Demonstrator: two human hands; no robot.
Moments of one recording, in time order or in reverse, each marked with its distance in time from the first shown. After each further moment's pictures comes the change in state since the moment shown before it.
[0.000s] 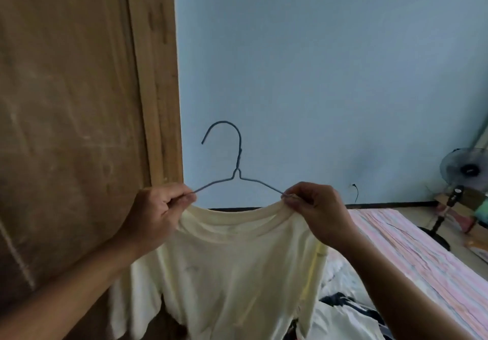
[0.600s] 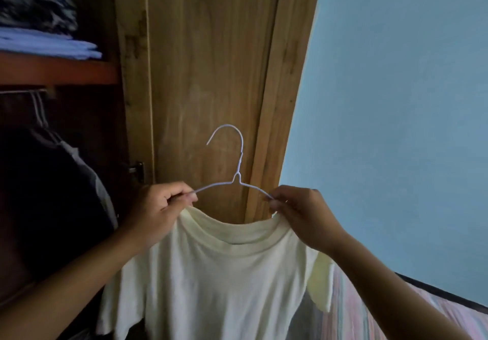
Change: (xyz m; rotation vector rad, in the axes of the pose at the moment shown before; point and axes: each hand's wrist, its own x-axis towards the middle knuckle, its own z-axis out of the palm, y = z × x) left_hand -0.072 0.020 -0.108 0.254 0.362 -0.315; right_hand 0.070 -0.081 0.114 0.155 -0.438 -0.569
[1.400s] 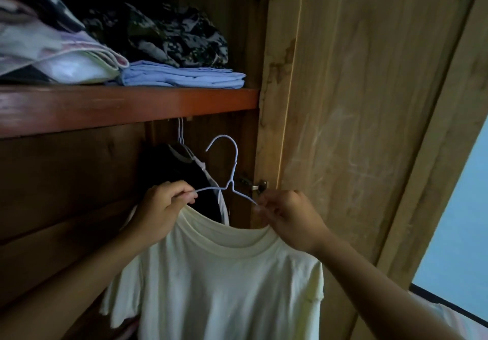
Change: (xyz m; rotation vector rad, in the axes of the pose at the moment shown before) left_hand -0.030 -0.100 -0.236 0.321 0.110 -0.109; right_hand 0.120 -0.148 0.190 0.072 -0.175 -0.260
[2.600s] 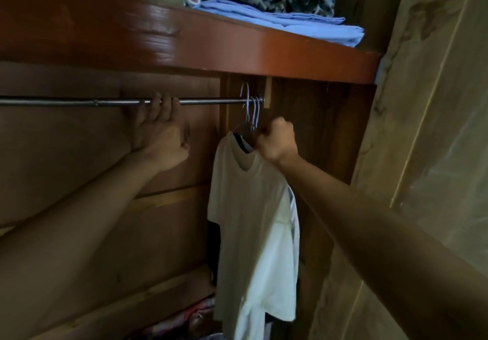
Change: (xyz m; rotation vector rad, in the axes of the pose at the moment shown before) left_hand 0.077 -0.084 -0.105 1.329 0.186 -0.389; right_hand 0.261 0.000 0.144 0.285 0.134 0.067
